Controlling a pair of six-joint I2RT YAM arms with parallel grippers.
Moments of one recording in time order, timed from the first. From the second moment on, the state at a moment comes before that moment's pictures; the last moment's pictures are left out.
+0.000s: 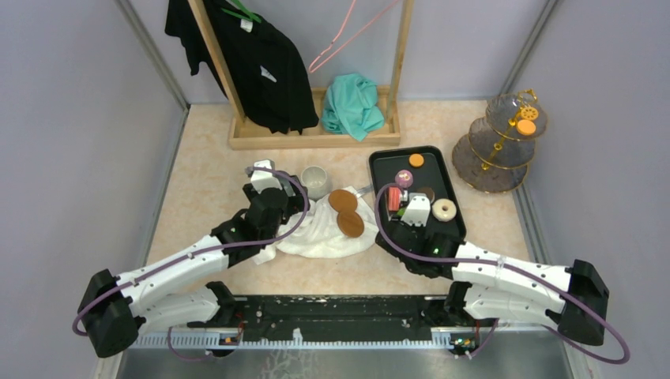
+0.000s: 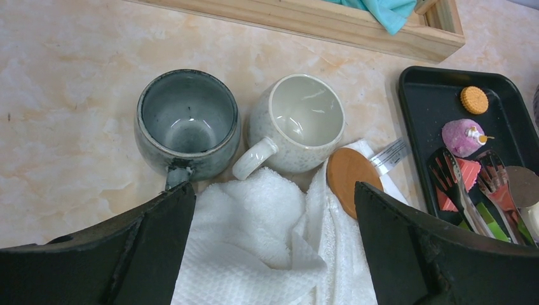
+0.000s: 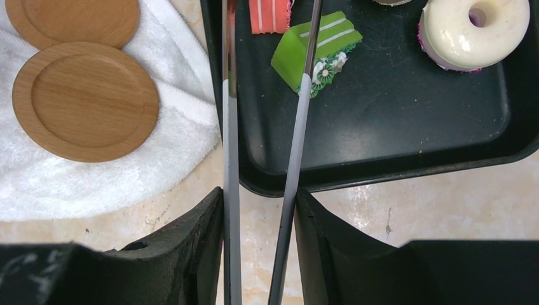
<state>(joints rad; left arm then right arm) -0.87 1.02 0.64 -0.05 -0.72 -0.62 1.09 0.93 0.61 -0.70 0.73 0.95</state>
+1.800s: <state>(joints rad) -0.87 1.04 0.64 -0.05 -0.70 -0.65 1.04 0.93 0.63 -0.72 0.66 0.85</state>
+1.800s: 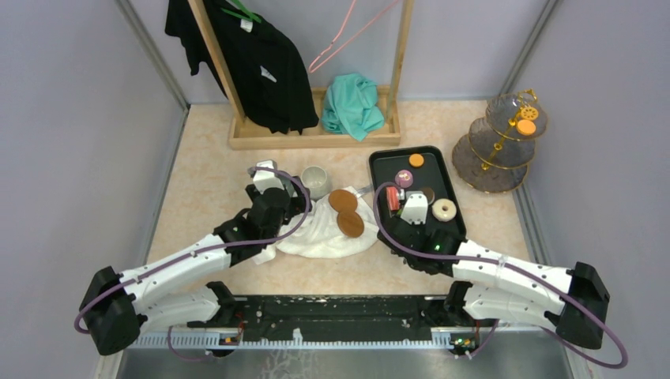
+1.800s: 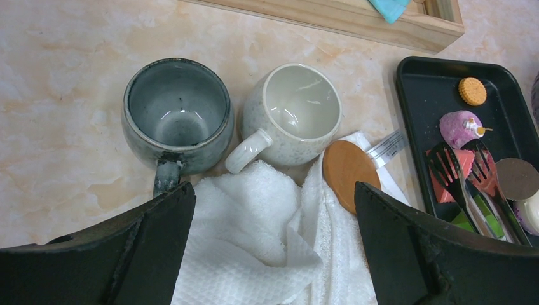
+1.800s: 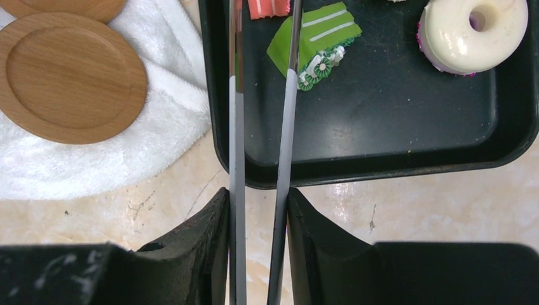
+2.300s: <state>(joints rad) -0.87 1.04 0.64 -0.05 -0.69 -0.65 1.10 0.94 0.71 -0.78 0.69 0.83</state>
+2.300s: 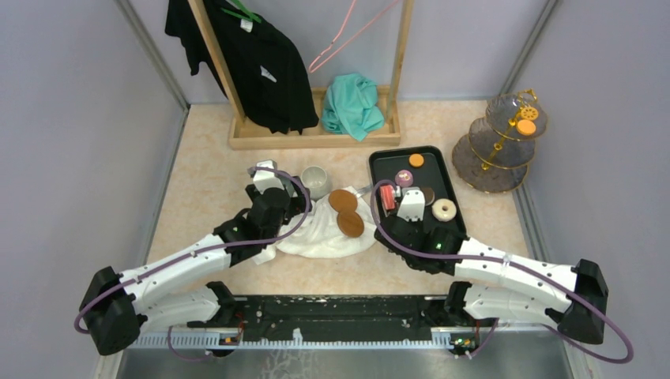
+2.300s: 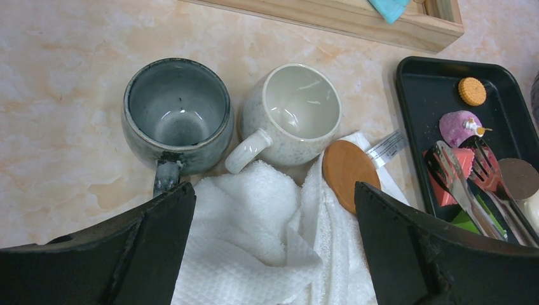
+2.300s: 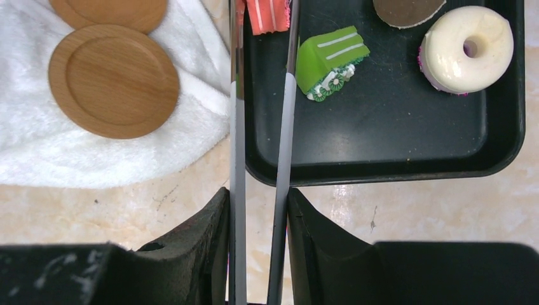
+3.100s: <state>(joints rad) -0.87 1.03 0.64 -0.05 -0.69 -0.65 1.15 0.88 0.95 -0.96 0.95 0.90</state>
